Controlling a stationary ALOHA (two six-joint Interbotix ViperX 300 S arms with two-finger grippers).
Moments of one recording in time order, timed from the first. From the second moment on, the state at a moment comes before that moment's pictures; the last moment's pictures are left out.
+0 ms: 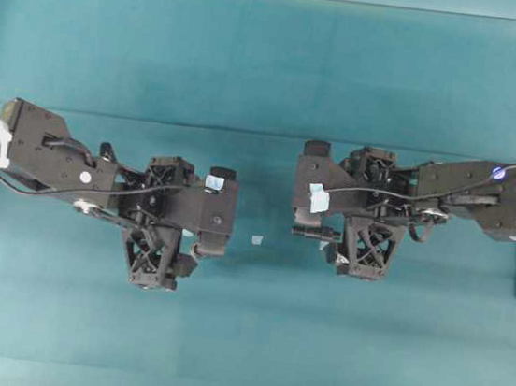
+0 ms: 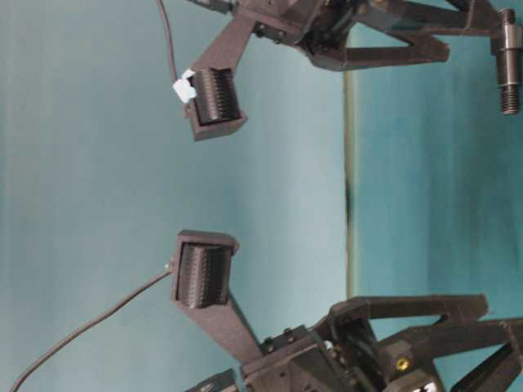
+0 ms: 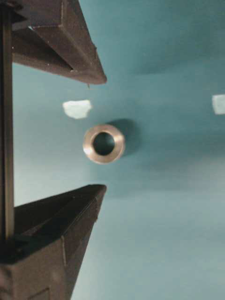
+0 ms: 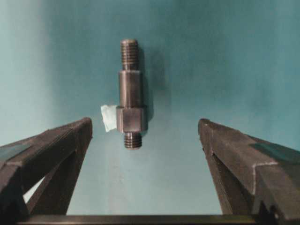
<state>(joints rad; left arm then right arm) -0.05 0.10 0.61 0.01 0.34 -0.06 -0.06 0.03 0.69 0.01 0.48 -0.03</state>
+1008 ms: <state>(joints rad) -0.06 0.17 0.61 0.02 0.29 -0.06 -0.06 0.09 0.68 0.01 0.47 -0.03</state>
